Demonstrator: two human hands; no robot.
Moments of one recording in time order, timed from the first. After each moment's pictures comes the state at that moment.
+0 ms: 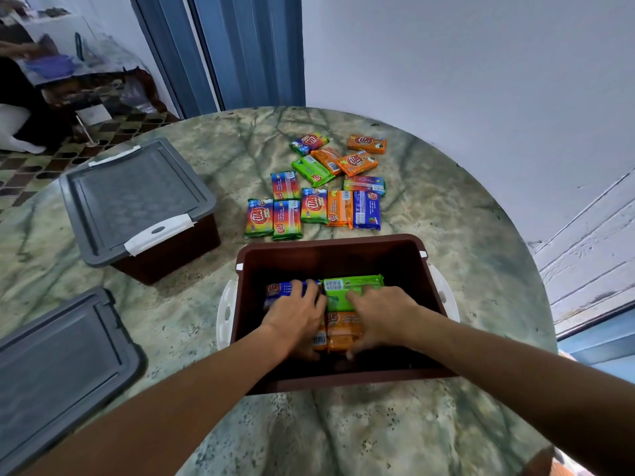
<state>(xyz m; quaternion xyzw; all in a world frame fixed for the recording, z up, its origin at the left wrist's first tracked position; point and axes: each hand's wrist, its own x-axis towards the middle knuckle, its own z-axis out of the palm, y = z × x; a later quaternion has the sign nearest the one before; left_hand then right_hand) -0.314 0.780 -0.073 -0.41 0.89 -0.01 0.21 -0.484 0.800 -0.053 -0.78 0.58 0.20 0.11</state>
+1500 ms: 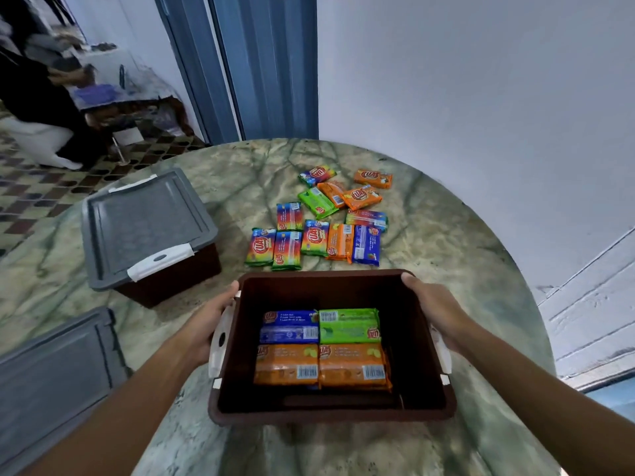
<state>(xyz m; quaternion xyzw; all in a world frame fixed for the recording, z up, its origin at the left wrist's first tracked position) -0.242 0.747 -0.034 -0.54 0.23 0.74 -0.32 -0.585 0.763 -0.041 -0.37 0.71 -0.35 0.49</state>
